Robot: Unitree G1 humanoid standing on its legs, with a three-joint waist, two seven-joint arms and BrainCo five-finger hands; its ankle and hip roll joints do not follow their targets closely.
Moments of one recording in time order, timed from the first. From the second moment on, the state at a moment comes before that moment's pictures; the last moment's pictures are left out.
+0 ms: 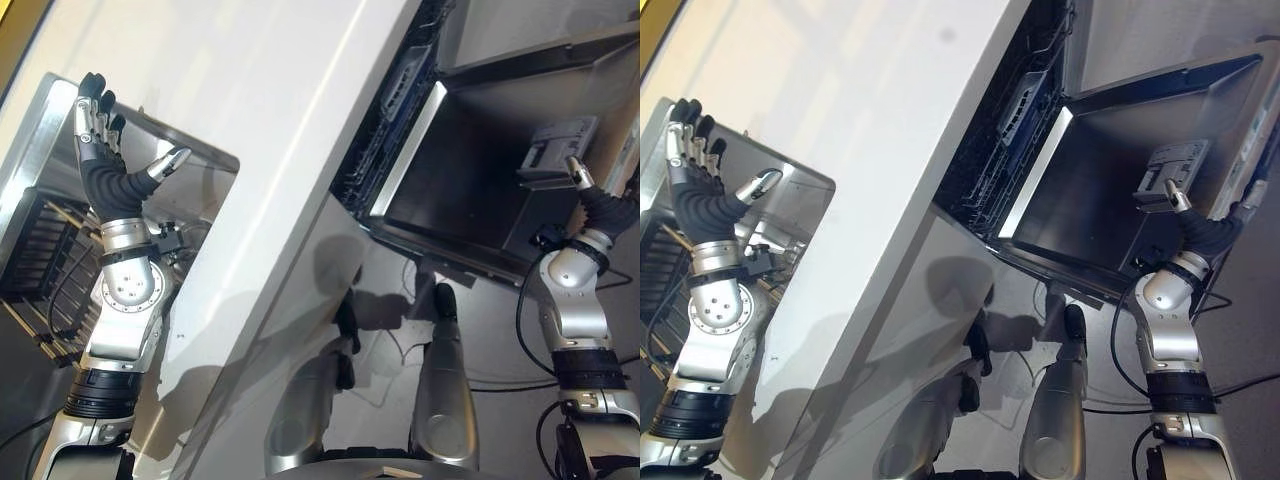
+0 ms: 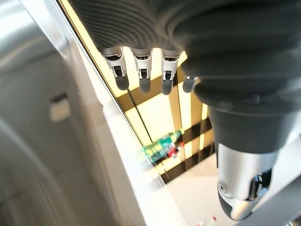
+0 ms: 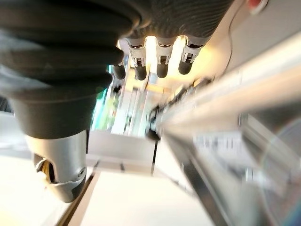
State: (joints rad) left arm -0.24 0.59 0.02 -0.13 -0.27 -0.31 0.49; right arm -0.29 -0.52 -0.16 0.14 0.23 -0.15 -0.81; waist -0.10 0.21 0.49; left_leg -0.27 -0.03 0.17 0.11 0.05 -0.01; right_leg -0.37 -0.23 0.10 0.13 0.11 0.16
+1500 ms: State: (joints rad) left arm -0.48 0.60 -0.19 -0.10 -0.18 -0.33 0.43; right arm -0.42 -0.50 -0.07 0.53 0.91 -0.35 -0.06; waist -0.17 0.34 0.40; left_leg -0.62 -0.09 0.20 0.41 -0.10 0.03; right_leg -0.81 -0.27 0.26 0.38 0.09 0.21
